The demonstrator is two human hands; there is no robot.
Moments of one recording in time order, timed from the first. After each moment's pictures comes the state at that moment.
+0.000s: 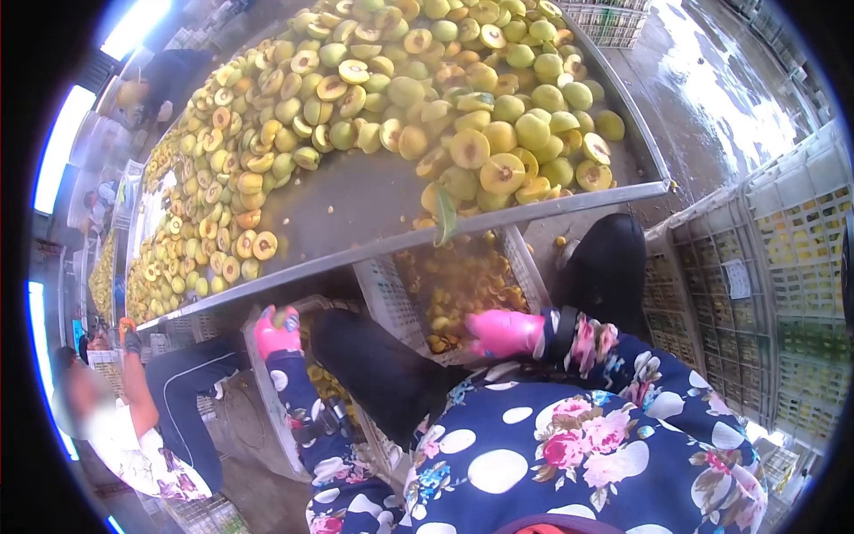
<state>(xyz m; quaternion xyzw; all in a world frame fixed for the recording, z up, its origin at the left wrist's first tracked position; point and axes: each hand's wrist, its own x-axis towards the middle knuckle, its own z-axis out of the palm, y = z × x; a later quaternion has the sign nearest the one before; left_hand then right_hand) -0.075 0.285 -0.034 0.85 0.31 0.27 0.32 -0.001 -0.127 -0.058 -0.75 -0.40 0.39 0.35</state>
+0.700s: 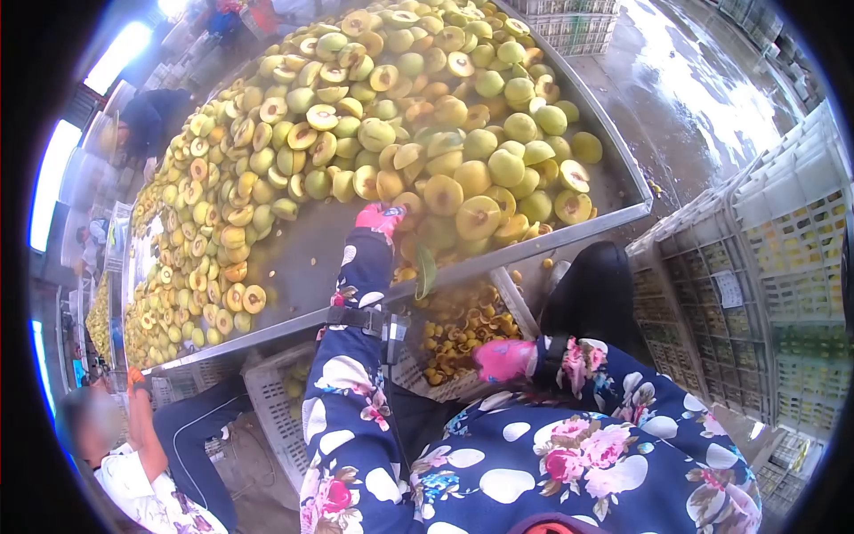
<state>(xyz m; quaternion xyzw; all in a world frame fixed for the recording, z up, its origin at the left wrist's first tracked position) 0.212 0.106 -0.085 0.84 0.25 -0.03 0.49 0.018 -0.141 -0.068 -0.75 -0.36 0.50 0.24</state>
